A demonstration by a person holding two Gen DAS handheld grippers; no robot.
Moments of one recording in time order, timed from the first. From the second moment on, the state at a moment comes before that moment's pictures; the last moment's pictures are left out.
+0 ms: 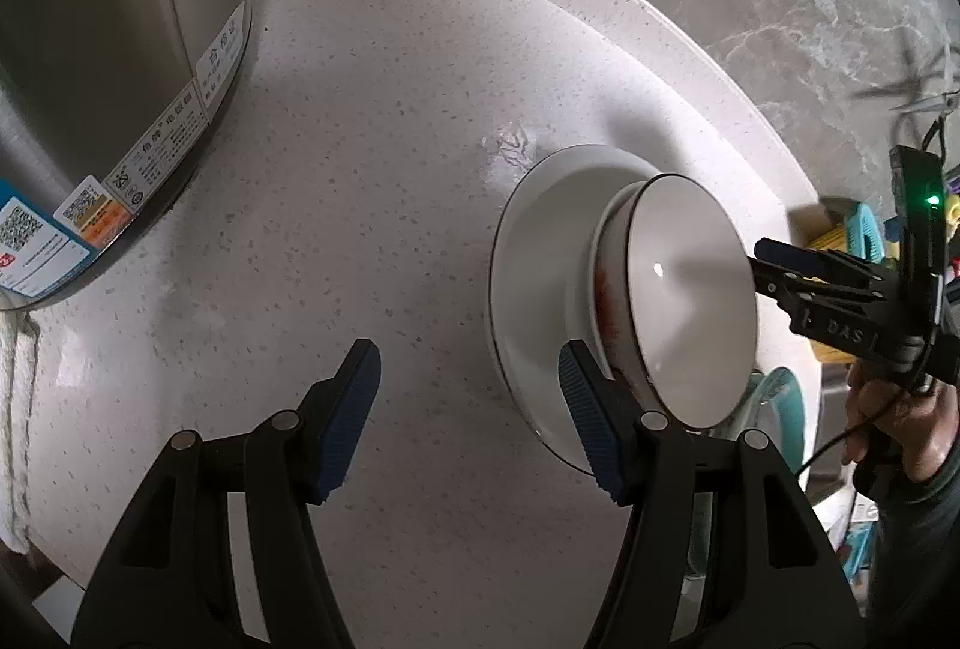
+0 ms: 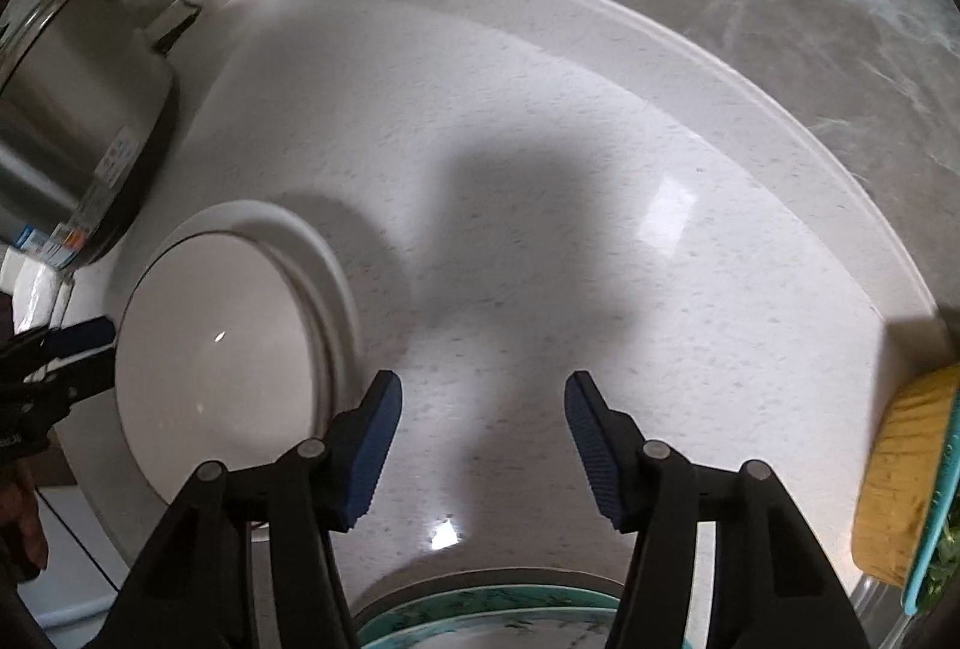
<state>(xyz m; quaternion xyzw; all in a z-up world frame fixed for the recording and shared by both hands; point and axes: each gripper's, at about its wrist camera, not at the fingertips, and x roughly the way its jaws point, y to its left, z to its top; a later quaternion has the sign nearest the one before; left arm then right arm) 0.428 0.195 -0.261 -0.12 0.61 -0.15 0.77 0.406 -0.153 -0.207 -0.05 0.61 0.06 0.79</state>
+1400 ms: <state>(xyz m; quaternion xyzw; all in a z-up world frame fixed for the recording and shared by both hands) 0.454 0.179 -0.290 -0.07 0.63 -0.17 0.76 0.409 -0.140 -0.225 -0.02 0.61 0.14 0.78</state>
